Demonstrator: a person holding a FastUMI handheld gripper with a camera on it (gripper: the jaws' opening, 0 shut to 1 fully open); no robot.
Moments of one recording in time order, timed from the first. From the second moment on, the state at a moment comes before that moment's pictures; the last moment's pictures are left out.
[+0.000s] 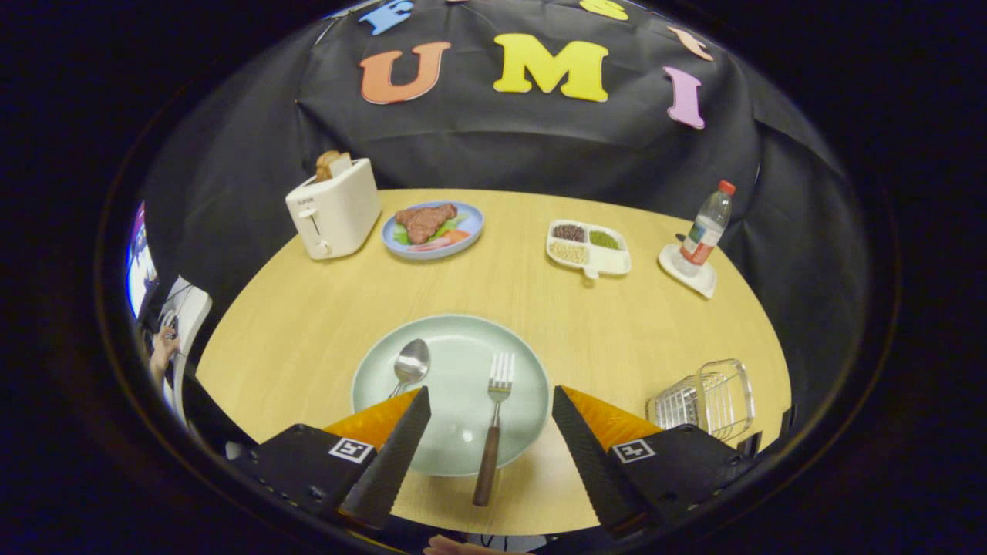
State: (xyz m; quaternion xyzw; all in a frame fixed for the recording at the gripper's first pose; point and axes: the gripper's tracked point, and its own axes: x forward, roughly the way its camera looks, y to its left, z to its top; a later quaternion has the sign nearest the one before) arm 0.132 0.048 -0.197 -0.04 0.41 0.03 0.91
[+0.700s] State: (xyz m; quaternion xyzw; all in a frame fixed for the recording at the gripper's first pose) arm 0.131 0.050 -0.258 -0.06 0.52 0.02 0.85
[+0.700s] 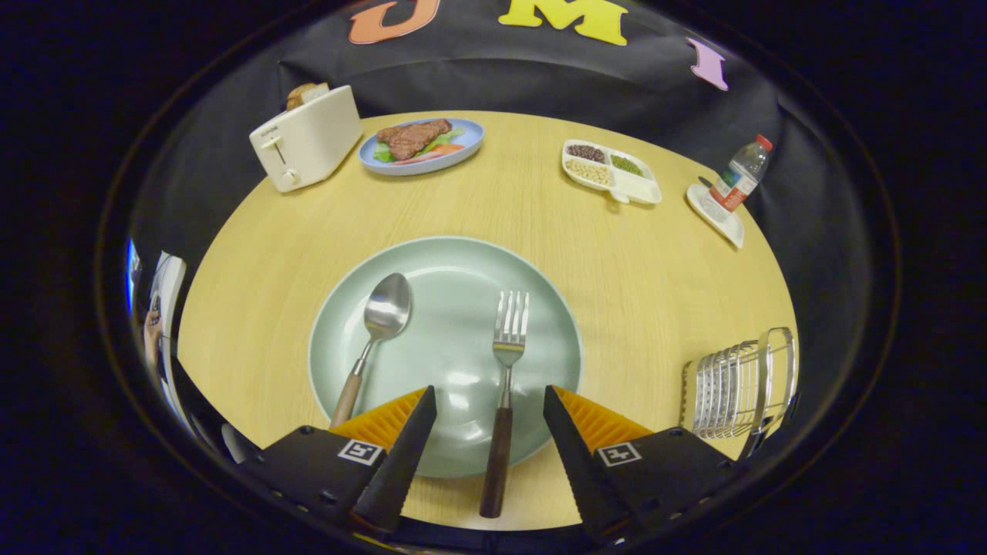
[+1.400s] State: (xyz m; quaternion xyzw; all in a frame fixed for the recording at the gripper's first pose) arm 0.129 0.056 -0.275 -0.03 0.54 0.03 0.84
